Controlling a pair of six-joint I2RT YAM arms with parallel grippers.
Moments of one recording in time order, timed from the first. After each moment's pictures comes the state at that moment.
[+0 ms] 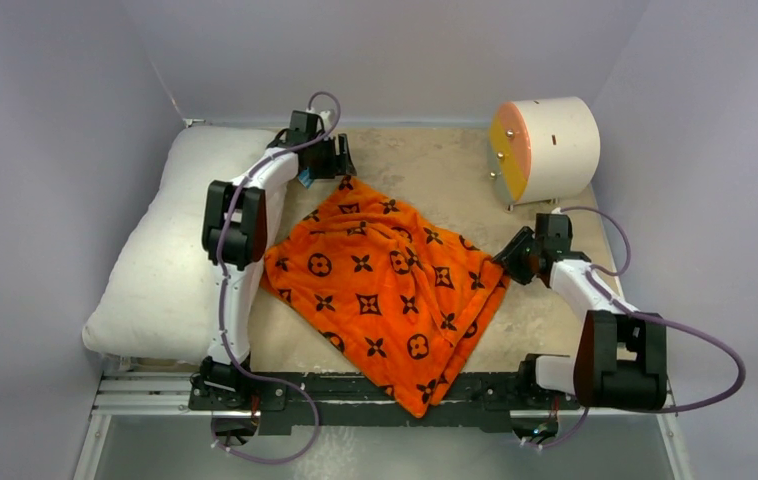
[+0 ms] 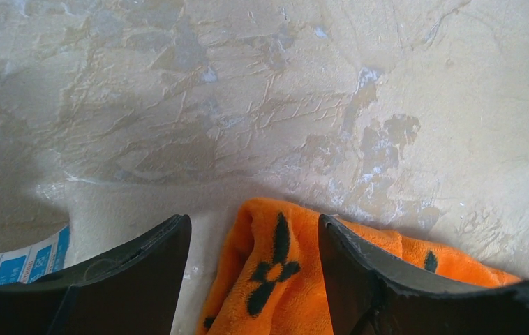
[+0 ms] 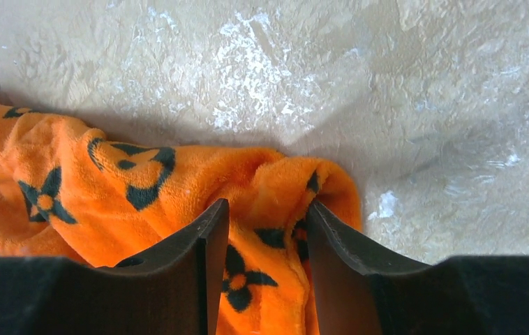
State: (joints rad) left arm -0.22 2.33 1.89 -0.35 0.32 -0.31; right arm -0.07 1.26 0.61 -0.31 -0.11 0.70
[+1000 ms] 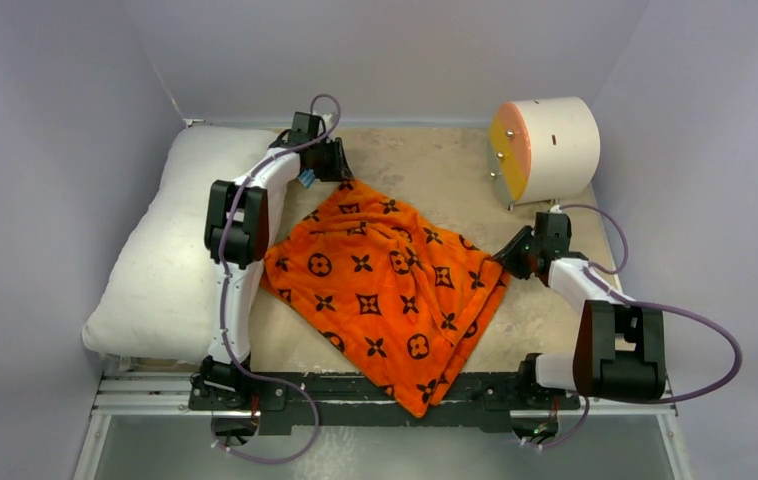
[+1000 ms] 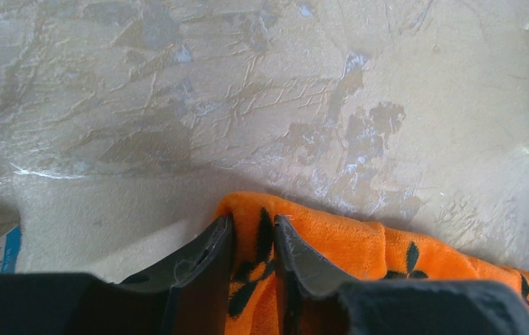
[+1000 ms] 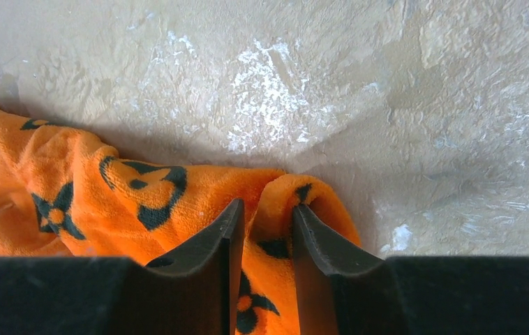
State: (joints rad) left arm -0.23 2.36 1.92 -0.38 0.39 -0.36; right arm -0.07 1.32 0.60 -0.20 -0.13 0.70
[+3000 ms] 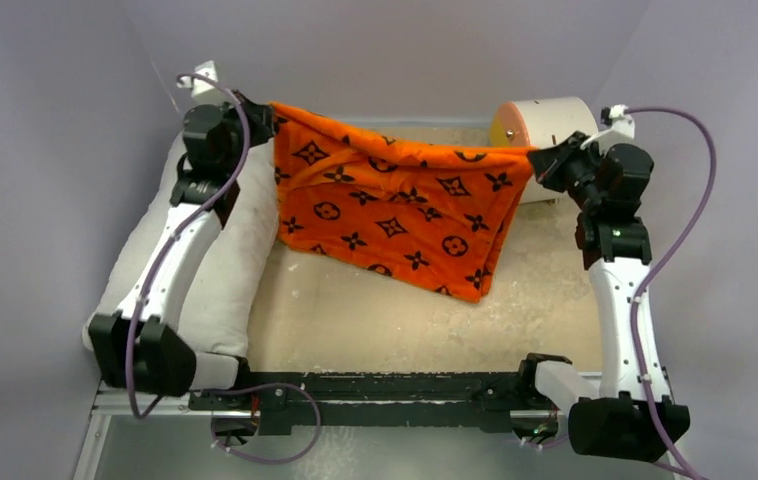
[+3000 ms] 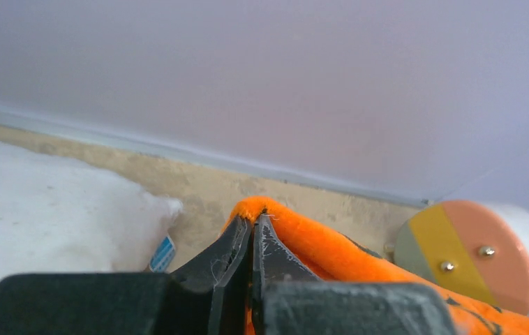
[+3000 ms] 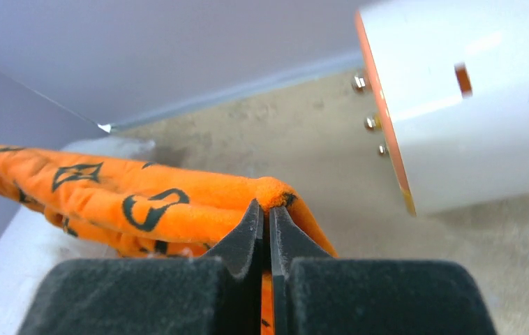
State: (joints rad) left arm -0.14 1.42 1.30 0.04 0.01 -0.48; right arm -0.12 1.04 1.10 -0.28 -0.30 0.46
